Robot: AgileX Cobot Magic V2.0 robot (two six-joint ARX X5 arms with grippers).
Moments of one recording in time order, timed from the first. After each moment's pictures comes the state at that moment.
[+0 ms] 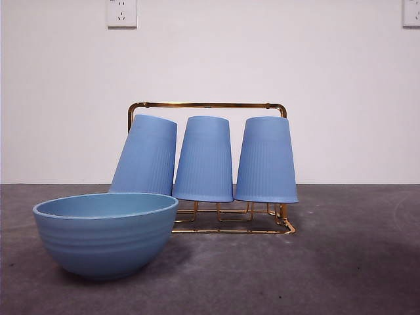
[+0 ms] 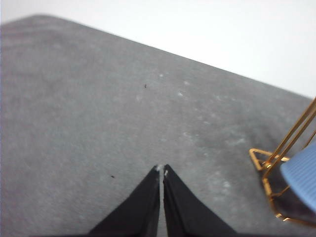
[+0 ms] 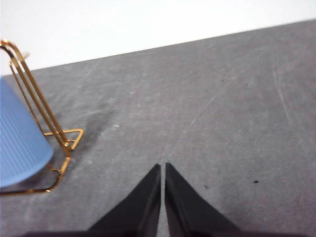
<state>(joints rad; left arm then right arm) -0.02 0.01 0.04 -0.19 -0.03 -0.34 0.01 0.01 0.03 -0.18 -0.11 0.25</state>
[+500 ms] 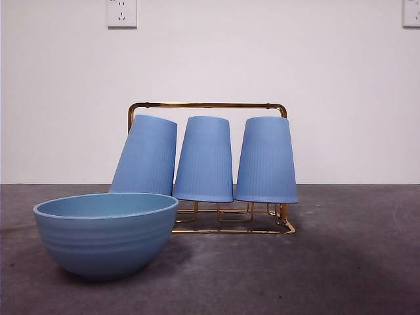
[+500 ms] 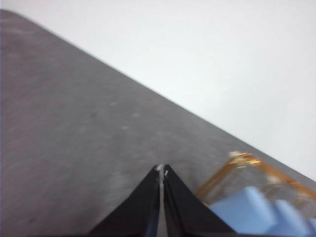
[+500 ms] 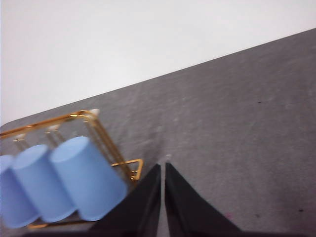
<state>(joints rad) -0.07 0.30 0.43 -0.24 0.03 -0.55 0.03 0.19 0.43 -0.39 -0.20 0.39</state>
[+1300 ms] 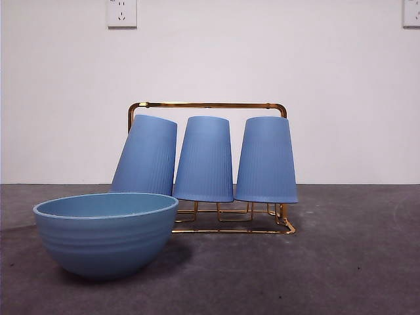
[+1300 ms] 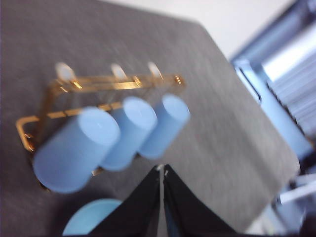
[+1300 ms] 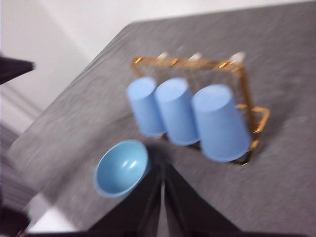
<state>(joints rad) -0.25 0.96 1.08 -0.63 0.58 -0.27 0.08 0.64 0.90 -0.74 -0.72 0.16</state>
